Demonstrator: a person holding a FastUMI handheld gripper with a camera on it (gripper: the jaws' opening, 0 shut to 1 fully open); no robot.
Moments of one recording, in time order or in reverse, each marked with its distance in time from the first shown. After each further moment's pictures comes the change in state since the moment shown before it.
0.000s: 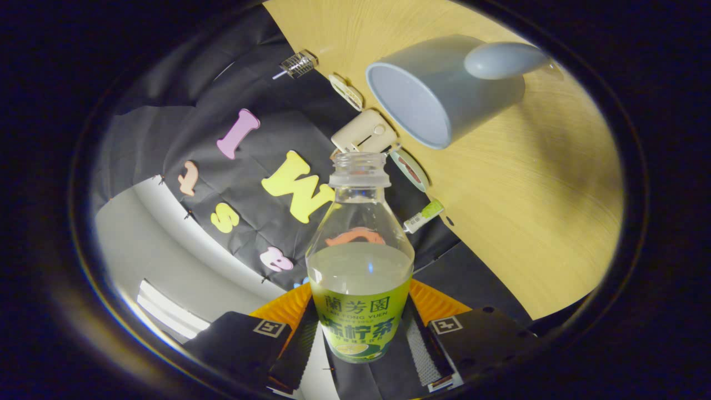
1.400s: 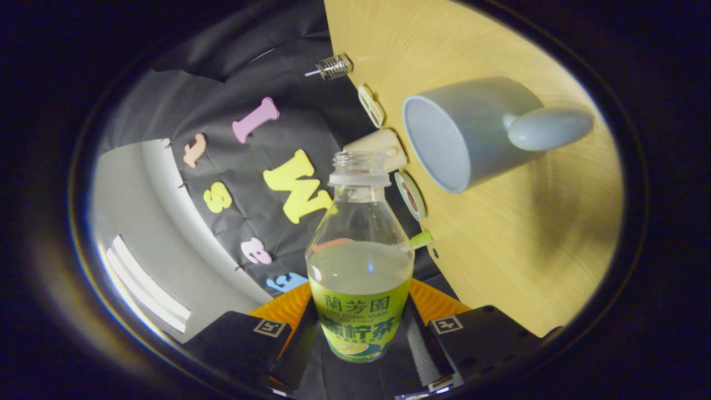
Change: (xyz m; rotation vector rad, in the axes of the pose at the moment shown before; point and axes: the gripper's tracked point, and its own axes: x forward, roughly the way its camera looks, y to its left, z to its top) arm 0.002 -0.019 0.019 -0.260 -0.075 -0.077
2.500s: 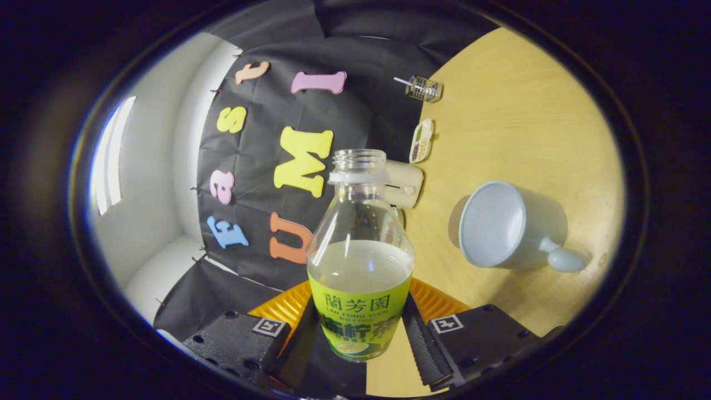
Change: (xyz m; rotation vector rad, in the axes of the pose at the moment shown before) arm 0.002 -0.007 0.016 -0.647 -0.073 -0.244
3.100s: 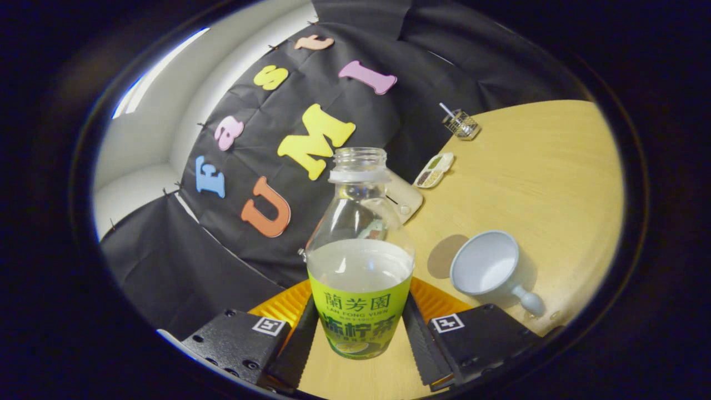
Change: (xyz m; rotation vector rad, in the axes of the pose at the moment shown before) arm -0.004 -0.007 -0.006 -0.405 -0.016 -0.172
